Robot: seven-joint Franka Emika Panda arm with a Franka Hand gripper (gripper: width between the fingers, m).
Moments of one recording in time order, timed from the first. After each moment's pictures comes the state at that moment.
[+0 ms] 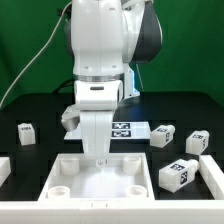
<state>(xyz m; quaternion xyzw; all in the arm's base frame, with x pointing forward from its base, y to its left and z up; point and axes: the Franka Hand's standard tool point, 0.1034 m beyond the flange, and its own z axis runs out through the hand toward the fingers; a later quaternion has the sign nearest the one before) 0.531 -0.013 0.016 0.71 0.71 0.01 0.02</state>
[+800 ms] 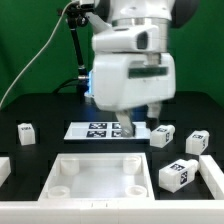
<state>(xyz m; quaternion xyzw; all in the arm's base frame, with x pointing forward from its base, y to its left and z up) 0.610 0.060 0.093 0.86 0.50 0.07 0.05</state>
